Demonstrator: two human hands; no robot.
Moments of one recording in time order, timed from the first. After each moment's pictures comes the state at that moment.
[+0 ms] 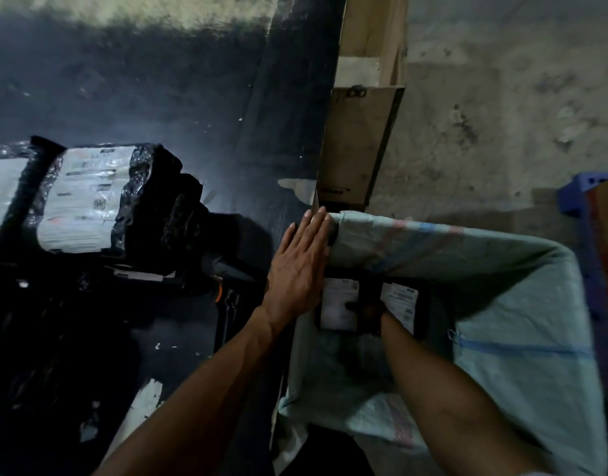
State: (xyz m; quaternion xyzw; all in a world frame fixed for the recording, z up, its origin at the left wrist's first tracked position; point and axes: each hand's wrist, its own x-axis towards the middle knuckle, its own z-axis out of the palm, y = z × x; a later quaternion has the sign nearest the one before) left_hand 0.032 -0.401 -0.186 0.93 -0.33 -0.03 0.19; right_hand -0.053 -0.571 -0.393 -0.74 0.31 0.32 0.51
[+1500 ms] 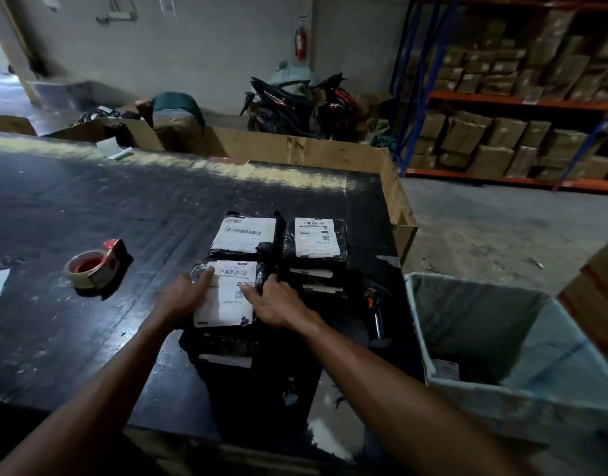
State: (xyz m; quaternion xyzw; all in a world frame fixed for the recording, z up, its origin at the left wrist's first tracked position) left_hand 0.044 0.079 -0.015 0.92 0.02 -0.07 0.38; right_hand -0.014 -0.095 -0.016 -0.94 0.11 0.09 0.32
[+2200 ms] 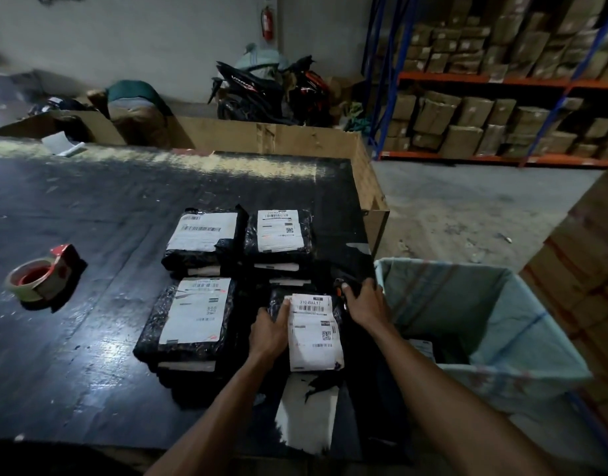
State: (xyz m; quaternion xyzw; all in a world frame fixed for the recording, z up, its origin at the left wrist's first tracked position) left_hand -0.034 -0.101 -0.109 0.83 0.03 -0.14 0.54; right_hand -0.061 -0.308 -0.104 -0.88 0.37 -0.06 0.29
